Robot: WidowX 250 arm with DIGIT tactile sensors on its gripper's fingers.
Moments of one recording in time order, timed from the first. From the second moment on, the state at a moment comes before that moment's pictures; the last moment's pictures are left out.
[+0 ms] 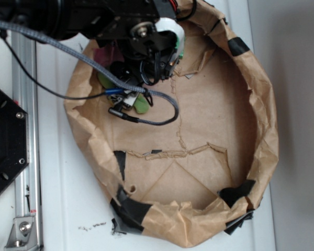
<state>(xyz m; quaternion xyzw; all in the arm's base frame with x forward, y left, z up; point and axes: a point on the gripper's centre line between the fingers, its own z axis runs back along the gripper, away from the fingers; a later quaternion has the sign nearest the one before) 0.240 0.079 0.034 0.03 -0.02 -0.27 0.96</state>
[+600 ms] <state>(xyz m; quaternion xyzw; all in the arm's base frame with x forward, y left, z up) 0.243 0.097 0.036 0.08 -0.03 -0.24 0.97</state>
